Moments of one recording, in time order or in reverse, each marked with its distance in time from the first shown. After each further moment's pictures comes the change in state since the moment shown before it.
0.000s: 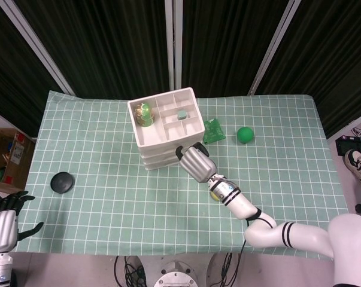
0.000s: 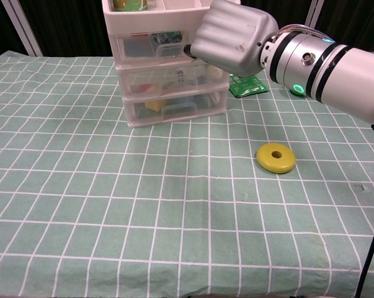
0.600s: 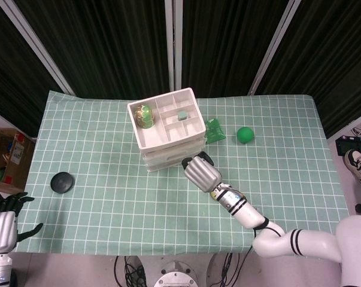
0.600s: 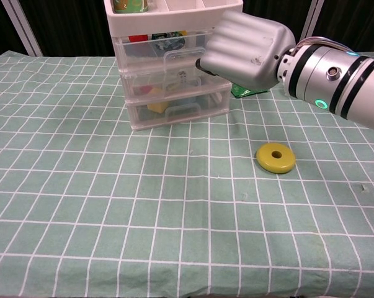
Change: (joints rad) left arm 0.007 -0.009 0.002 0.020 0.001 0.000 -0.020; right arm -0.039 0.062 -0.090 -0.123 -0.031 0.077 0.024
